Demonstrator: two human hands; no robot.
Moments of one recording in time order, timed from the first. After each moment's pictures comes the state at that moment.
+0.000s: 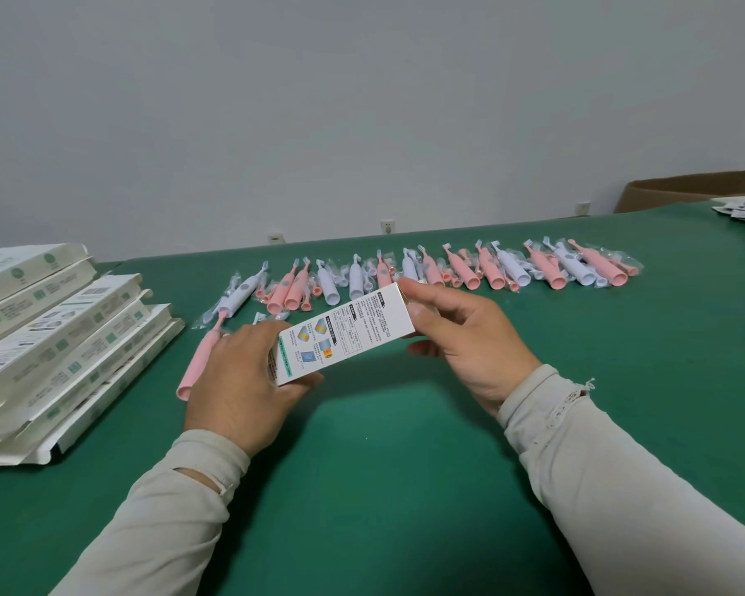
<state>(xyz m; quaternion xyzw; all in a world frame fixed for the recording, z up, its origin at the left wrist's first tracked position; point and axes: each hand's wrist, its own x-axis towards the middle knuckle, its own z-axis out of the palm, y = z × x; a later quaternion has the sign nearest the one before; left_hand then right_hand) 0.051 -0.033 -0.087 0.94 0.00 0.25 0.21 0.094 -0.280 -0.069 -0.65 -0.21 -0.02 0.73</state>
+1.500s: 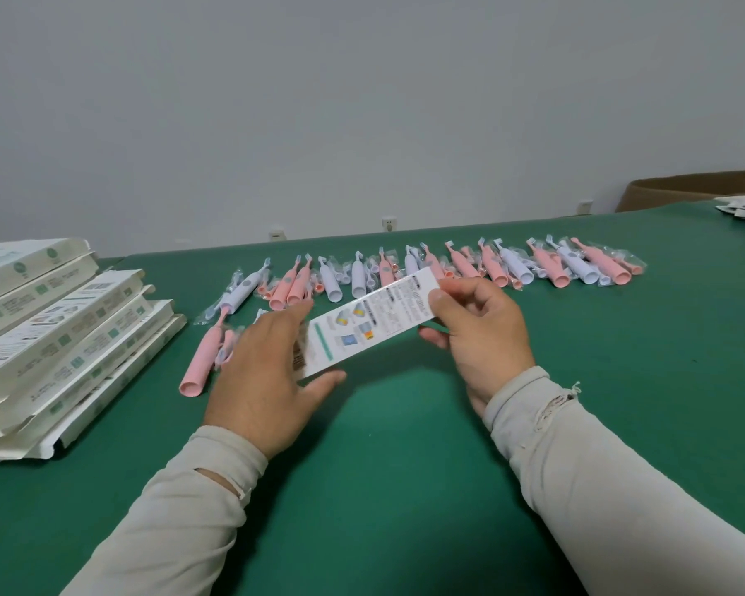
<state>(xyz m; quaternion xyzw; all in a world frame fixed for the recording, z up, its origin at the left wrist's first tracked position) 0.044 -0.050 -0.084 0.95 -0.04 0.25 0.19 0.098 -0.270 -0.076 -0.61 -0.03 -0.12 0.79</state>
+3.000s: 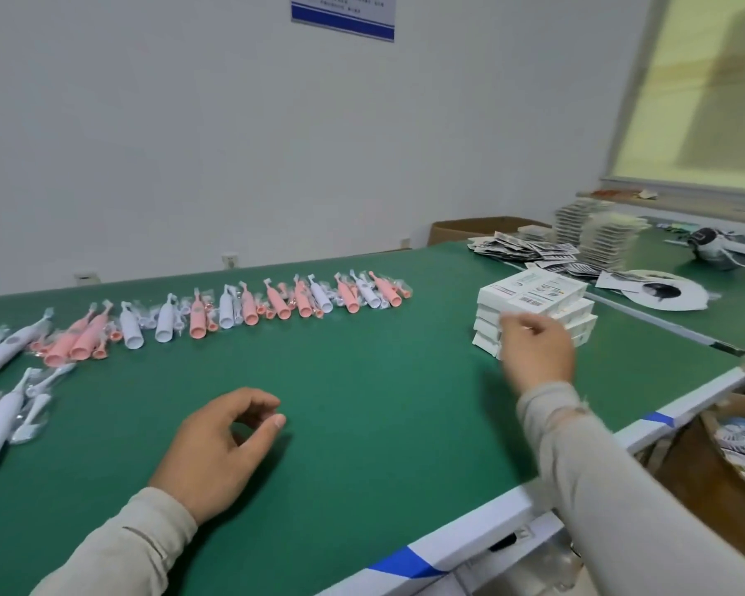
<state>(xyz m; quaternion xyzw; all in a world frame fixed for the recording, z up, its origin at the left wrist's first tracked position) 0.026 -0.196 -0.114 0.86 -0.20 0.17 0.44 0.002 -0.542 -0.038 -0.72 0.33 -0.34 0.51</state>
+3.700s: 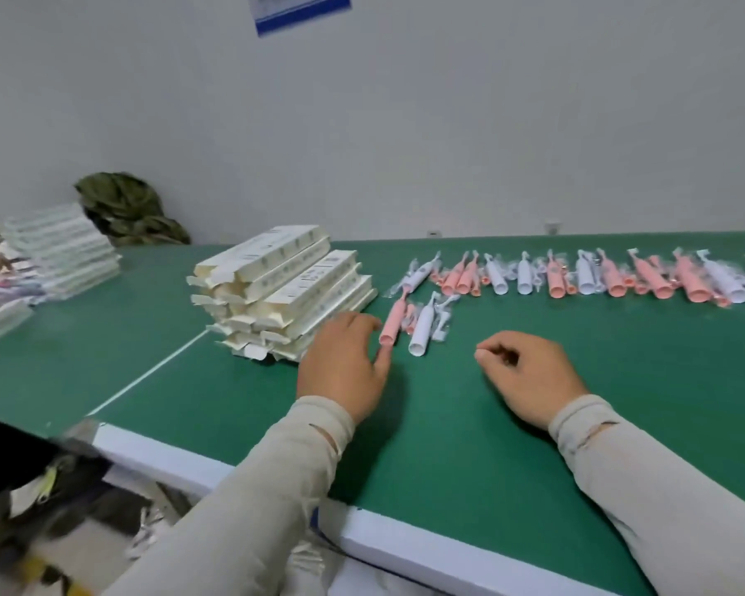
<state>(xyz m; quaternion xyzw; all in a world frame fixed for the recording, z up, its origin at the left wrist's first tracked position) -0.064 0.012 -0.064 0.94 0.14 0.30 0.11 0.056 -0.196 -0.106 -0.86 -0.25 -0.07 0.43</state>
